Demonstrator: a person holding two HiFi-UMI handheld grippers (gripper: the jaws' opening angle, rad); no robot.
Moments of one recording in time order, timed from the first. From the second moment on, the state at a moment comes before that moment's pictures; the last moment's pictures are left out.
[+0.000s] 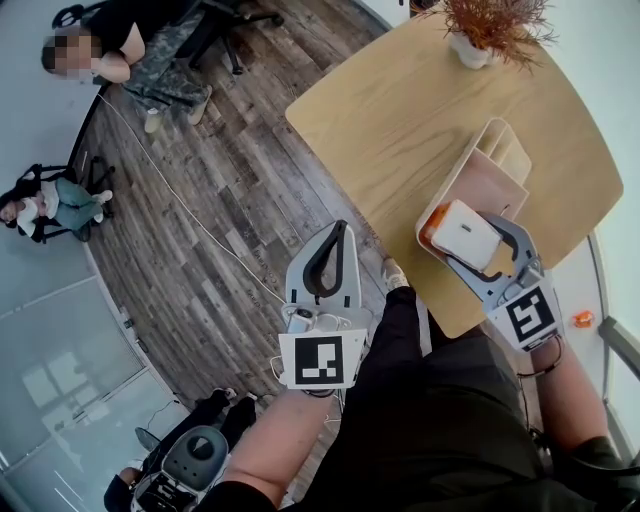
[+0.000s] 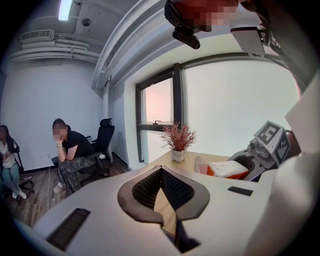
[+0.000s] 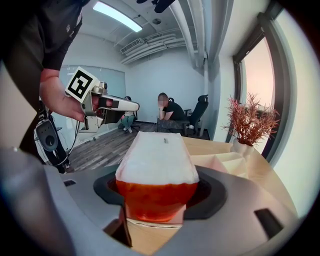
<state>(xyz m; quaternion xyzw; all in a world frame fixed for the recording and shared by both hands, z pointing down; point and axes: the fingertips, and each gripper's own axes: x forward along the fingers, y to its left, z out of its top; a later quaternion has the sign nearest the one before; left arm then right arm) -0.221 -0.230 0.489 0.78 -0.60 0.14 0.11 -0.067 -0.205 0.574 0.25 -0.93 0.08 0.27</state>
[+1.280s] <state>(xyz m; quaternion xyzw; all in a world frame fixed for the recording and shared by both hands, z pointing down) -0.218 -0.236 0.408 0.80 -0.59 0.10 0.04 -0.062 -0.207 0.511 0.27 -0.92 0.05 0.27</state>
